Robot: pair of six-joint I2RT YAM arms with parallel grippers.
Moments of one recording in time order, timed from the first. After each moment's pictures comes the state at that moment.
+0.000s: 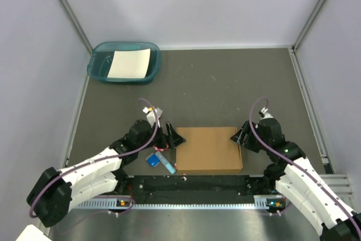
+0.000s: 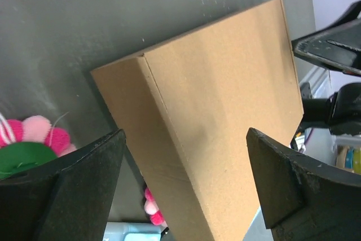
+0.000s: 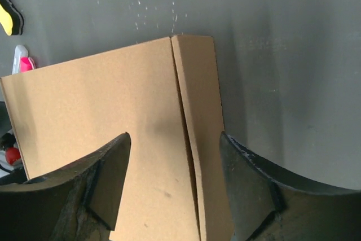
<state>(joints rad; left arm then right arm) -0.71 0.89 0.30 0.12 0.22 -0.79 0.40 0.56 0.39 -0.58 -0.11 0.78</state>
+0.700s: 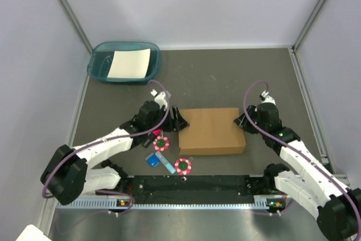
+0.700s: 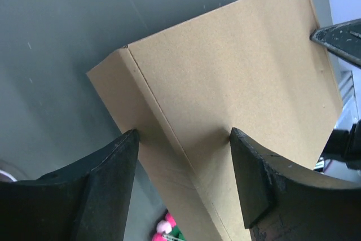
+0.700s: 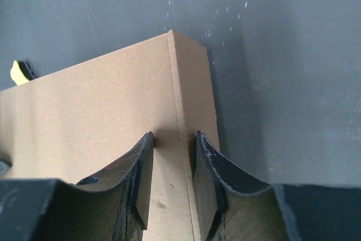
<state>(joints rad) -0.67 1.17 0.51 0.14 0.26 -0.69 0.38 0.77 0.47 -0.35 -0.03 0.72</state>
